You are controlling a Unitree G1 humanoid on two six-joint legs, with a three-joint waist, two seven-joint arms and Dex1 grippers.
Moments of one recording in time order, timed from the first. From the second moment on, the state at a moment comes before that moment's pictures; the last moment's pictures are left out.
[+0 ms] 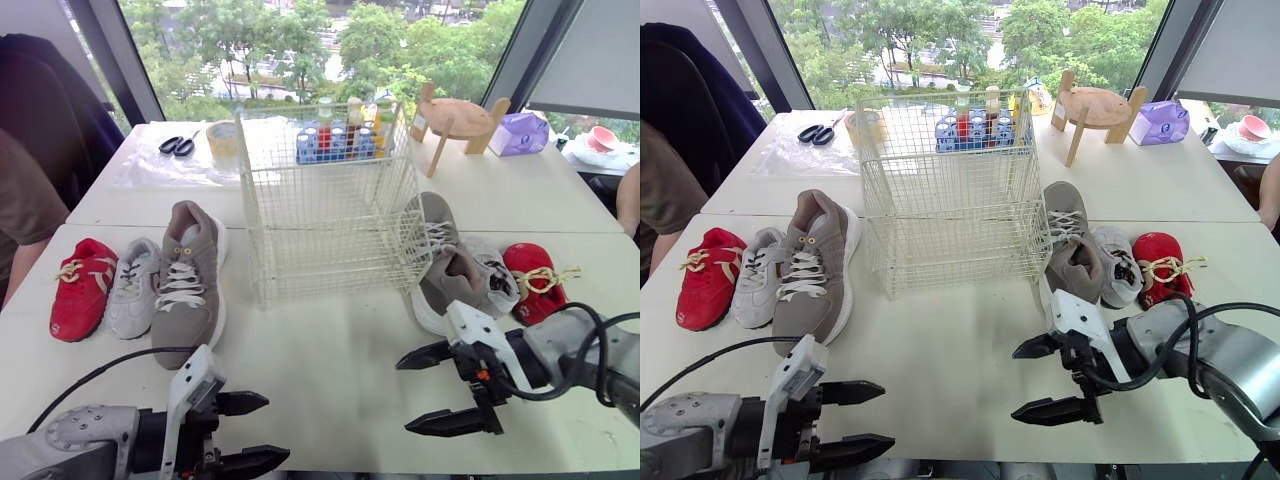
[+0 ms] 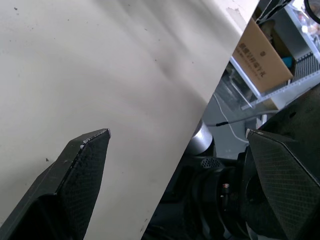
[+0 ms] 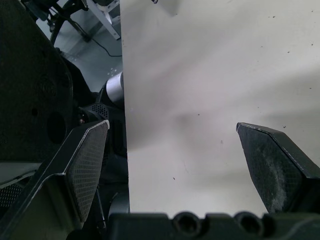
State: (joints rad) left arm 0.45 0.92 0.22 -0.84 -1.06 0.86 -0.71; right arm -0.09 -1.11 0.01 -0.67 0.81 0.91 1.11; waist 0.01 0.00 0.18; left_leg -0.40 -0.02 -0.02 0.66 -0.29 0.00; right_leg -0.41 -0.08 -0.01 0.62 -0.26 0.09
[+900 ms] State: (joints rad) left arm 0.23 0.88 0.26 -0.78 -1.25 0.86 -0.61; right arm -0.38 -1.16 -0.09 -0.52 0.84 0.86 1.21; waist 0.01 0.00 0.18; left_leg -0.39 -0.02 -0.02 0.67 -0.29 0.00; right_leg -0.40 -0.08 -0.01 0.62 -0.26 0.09
